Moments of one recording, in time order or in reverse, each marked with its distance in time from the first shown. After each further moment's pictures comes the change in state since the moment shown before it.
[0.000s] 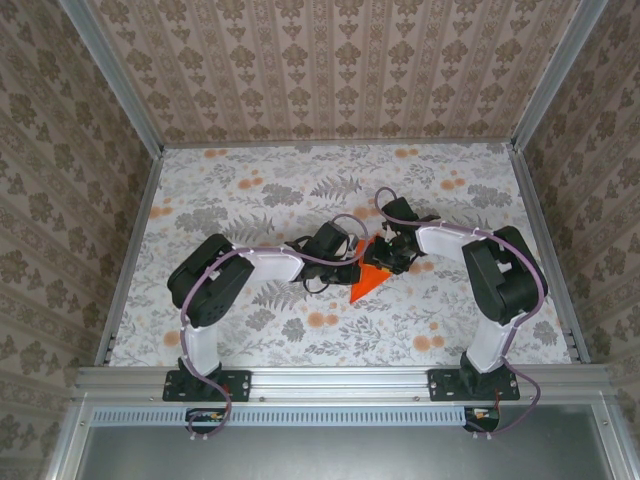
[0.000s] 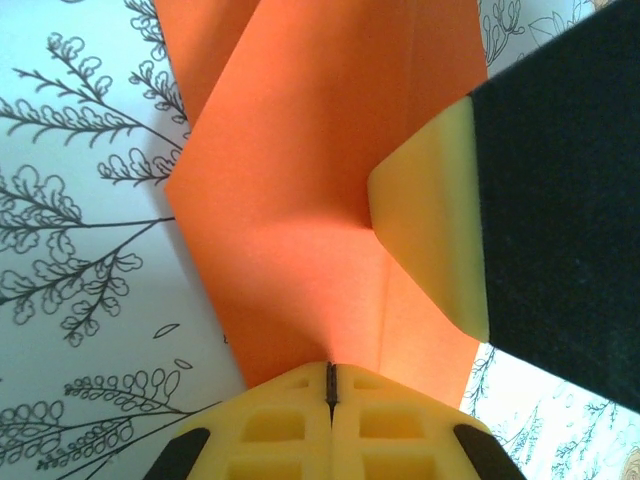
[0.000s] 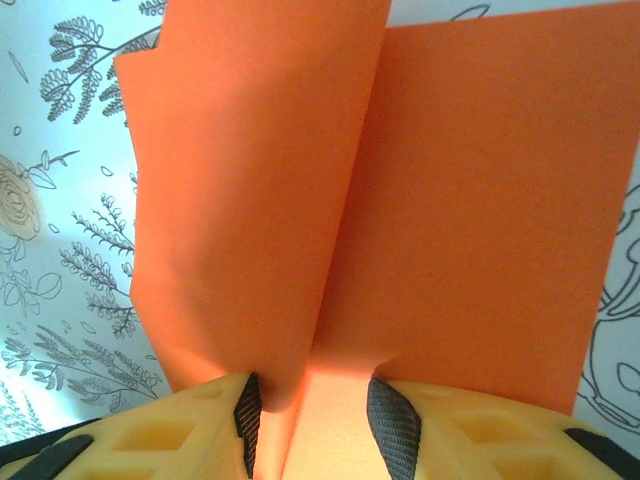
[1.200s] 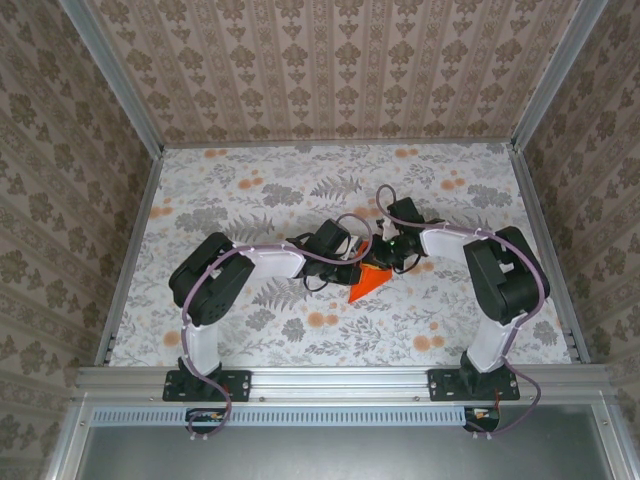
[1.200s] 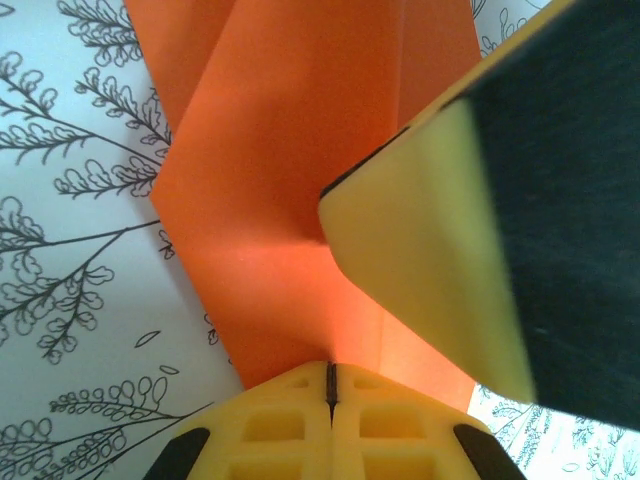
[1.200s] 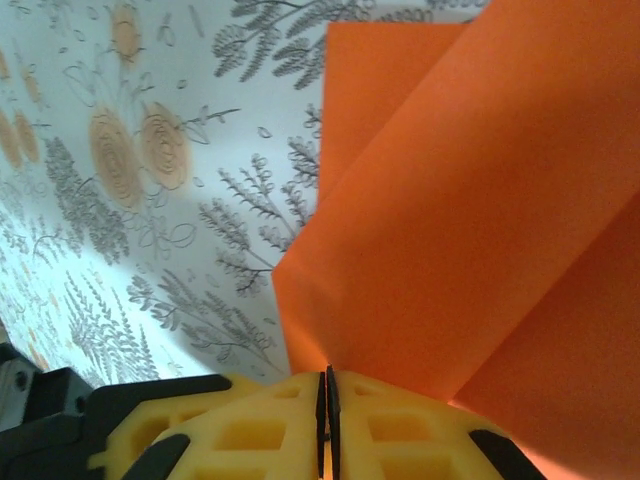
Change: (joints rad) left arm 0.005 0.011 0.039 -0.071 0.031 0.127; right arm -0.034 -0.010 -0.041 0.149 -0.241 -0.036
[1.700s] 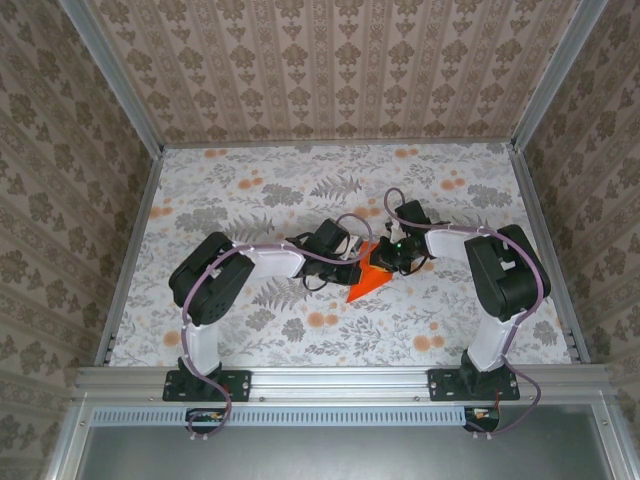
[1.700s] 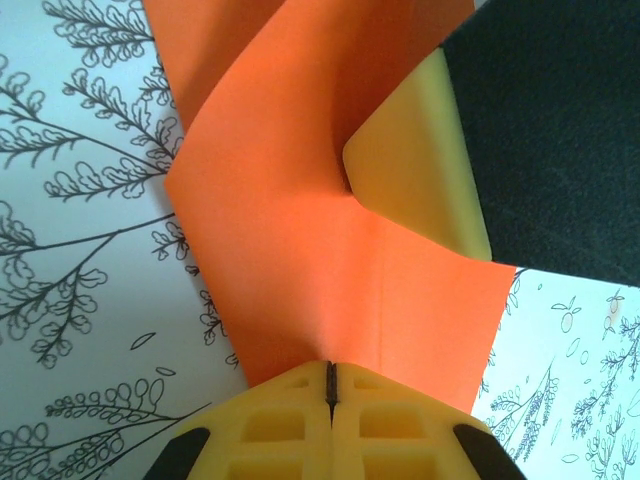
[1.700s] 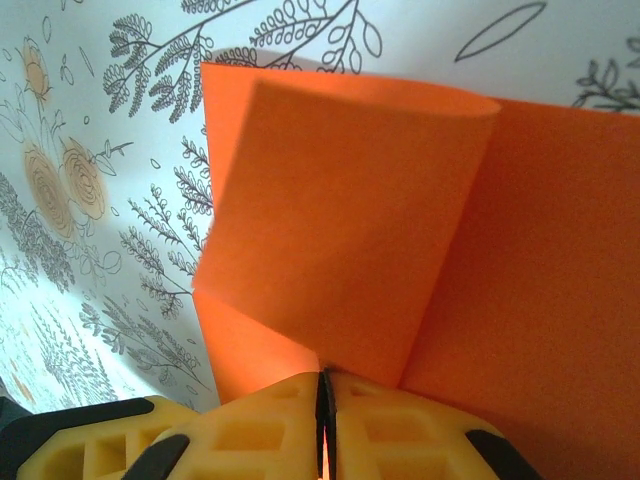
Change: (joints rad) left arm 0.006 0.001 0.000 0.000 0.020 0.022; right arm -0.054 0.011 -0.039 0.016 0.020 0.000
